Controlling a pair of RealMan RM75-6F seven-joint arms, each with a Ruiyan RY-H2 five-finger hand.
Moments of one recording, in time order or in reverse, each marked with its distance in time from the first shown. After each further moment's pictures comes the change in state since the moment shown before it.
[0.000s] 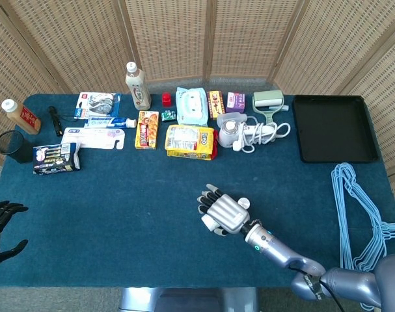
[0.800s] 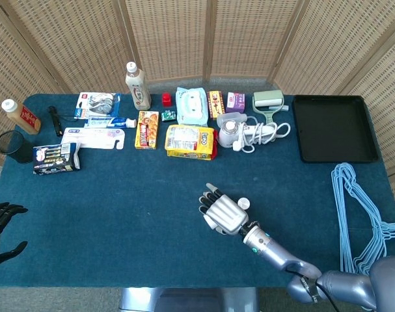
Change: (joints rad) left arm 0.004 -0.004 0.002 0.017 -0.004 -0.006 -0.018; right arm -0.021 -0.040 0.000 0.010 0.022 0.044 -0.133
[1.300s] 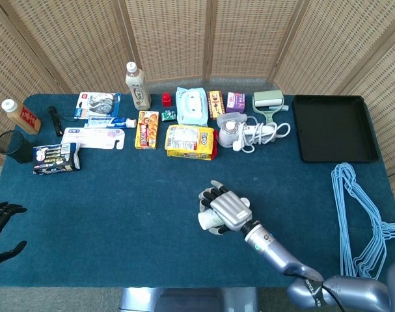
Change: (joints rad) left arm 0.003 0.006 -0.001 -0.004 0.010 0.012 0.001; right arm -0.029 0.083 0.084 -0.199 0.184 -0.033 0.241
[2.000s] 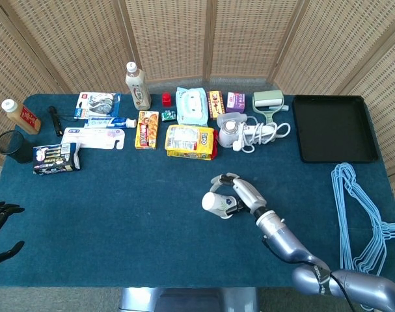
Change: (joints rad) left arm 0.009 0.024 0.000 -0.037 0.007 0.016 0.034; right arm -0.034 0.041 0.118 0.056 0.169 -0.122 0.527
